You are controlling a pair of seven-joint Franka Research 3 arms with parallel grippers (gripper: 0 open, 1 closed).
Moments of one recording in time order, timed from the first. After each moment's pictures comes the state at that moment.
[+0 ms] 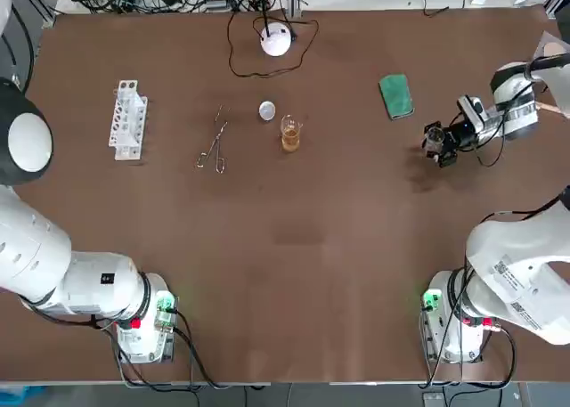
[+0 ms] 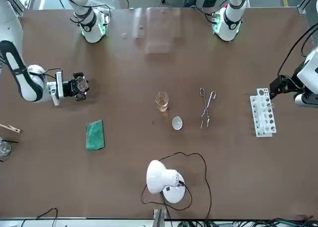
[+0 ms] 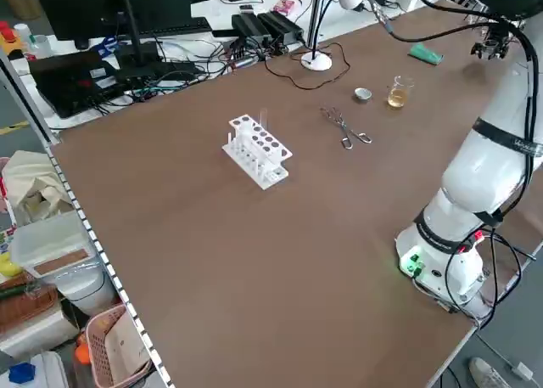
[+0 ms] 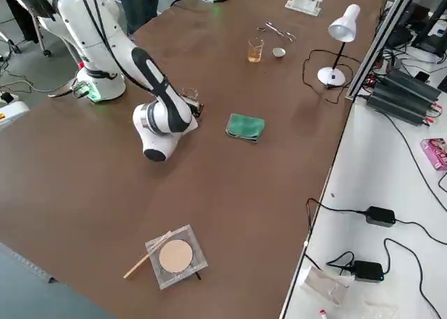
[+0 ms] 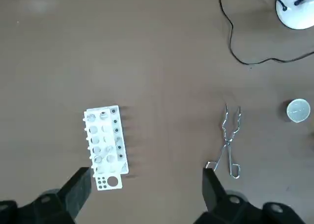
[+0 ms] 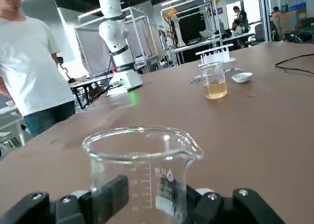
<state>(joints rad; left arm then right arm) -0.01 0.13 -0.06 -1.46 0.04 1.65 0.05 -0.78 0.66 0.33 -2.15 0.74 1.62 -2.52</state>
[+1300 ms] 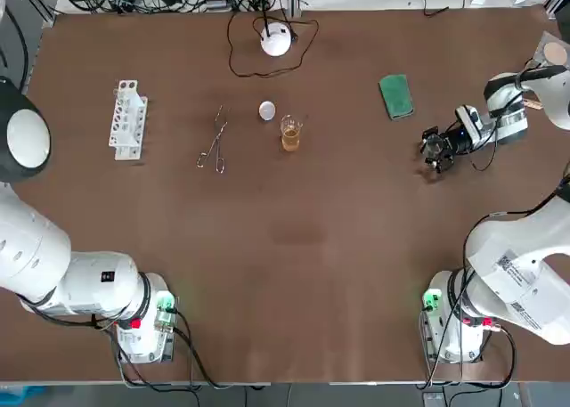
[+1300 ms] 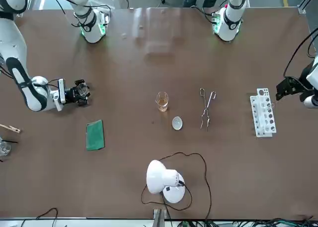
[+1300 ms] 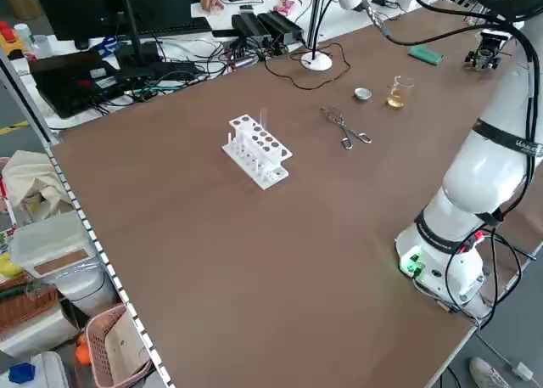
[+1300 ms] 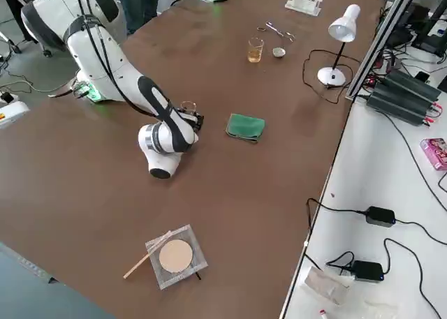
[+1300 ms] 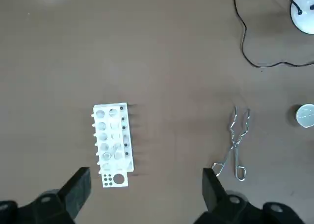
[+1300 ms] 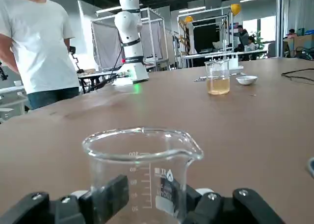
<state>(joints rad) 0.02 0.14 -0.05 -1.46 0.04 1.65 0.05 -0.77 0.85 0.31 -1.98 0.67 1.61 -2.65</state>
